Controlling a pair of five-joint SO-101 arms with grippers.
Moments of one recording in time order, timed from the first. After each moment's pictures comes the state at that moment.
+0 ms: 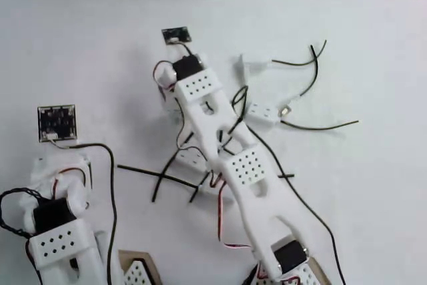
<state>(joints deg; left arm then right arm) -29.1 -73.7 78.2 53.4 -16.8 -33.4 68.7 -75.7 94.2 -14.2</state>
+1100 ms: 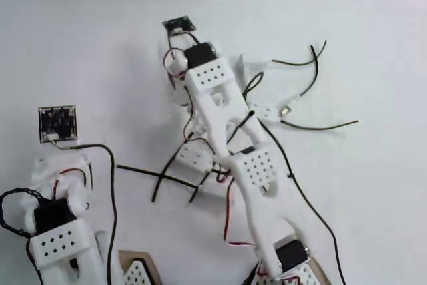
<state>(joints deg) -29.1 -73.7 78.9 53.1 -16.8 -30.7 56.1 -66.8 98.3 -1.9</state>
